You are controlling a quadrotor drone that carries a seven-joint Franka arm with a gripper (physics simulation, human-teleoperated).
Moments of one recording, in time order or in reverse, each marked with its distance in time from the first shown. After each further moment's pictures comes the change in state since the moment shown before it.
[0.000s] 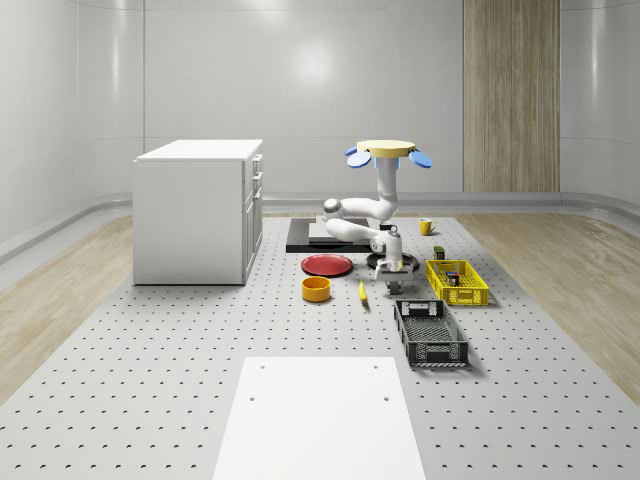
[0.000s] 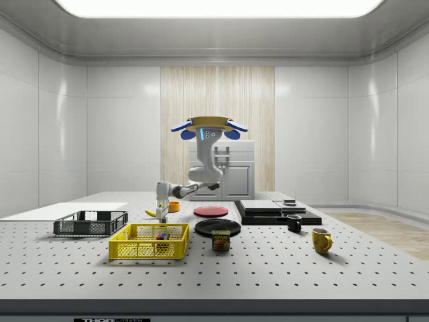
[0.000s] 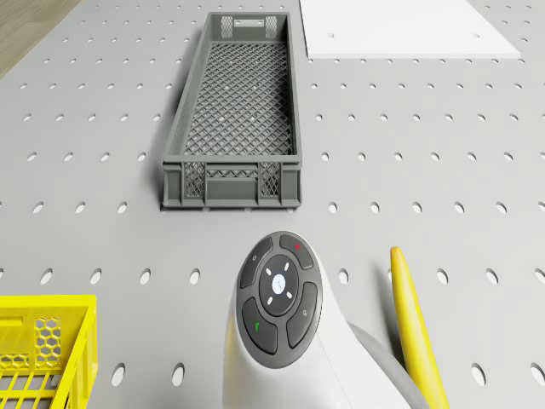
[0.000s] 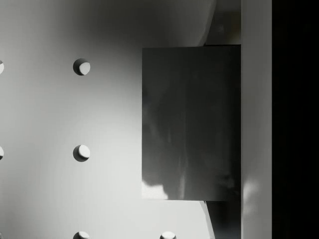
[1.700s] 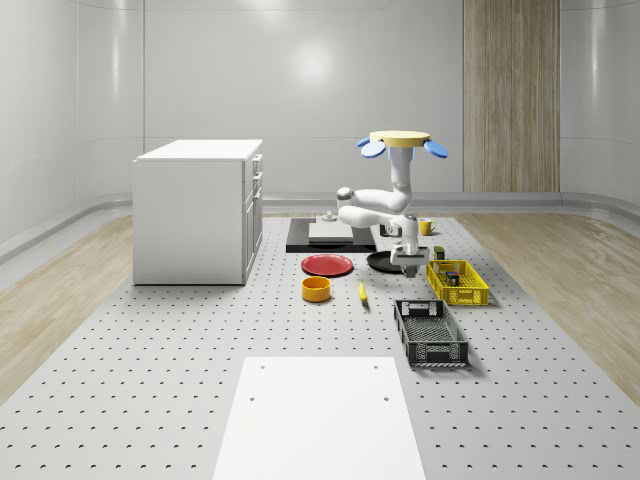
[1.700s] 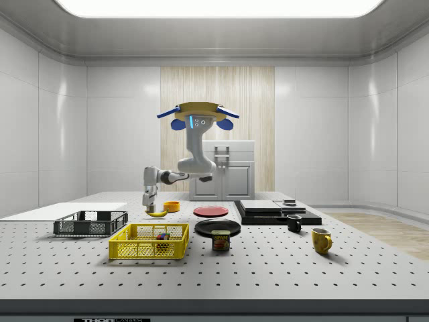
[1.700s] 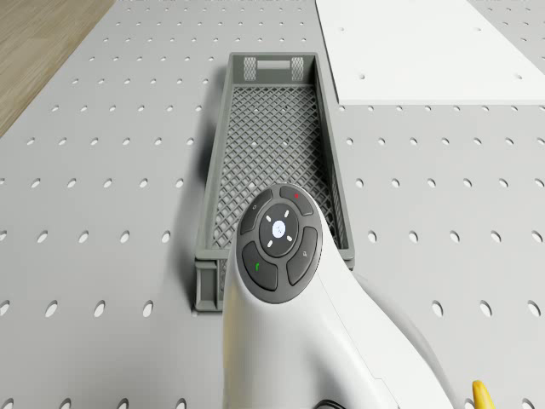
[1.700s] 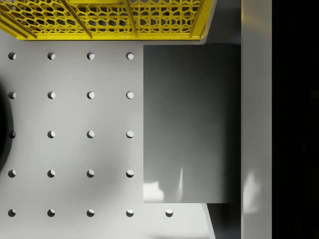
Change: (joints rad) arm 0.021 -0.006 0.133 -0.044 0.127 -0.048 0.004
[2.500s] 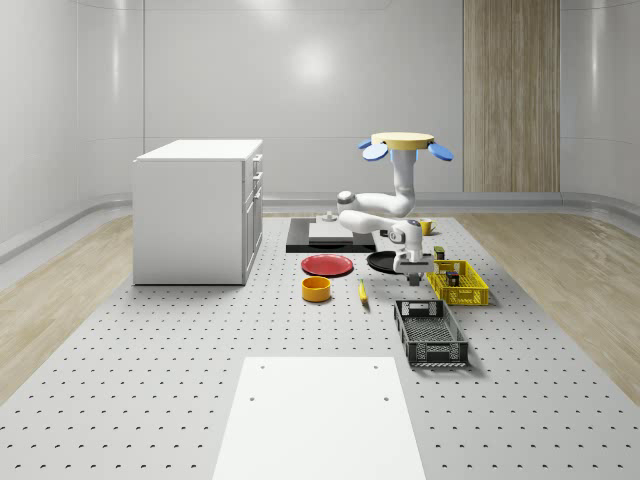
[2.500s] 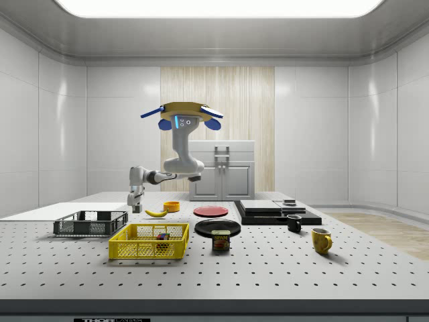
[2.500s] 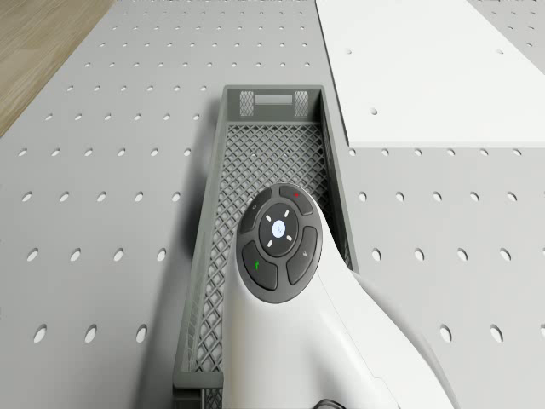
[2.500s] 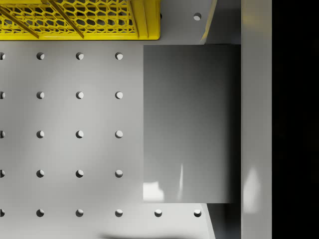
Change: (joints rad) arm -0.002 -0.006 0.001 0.000 0.002 0.005 0.001
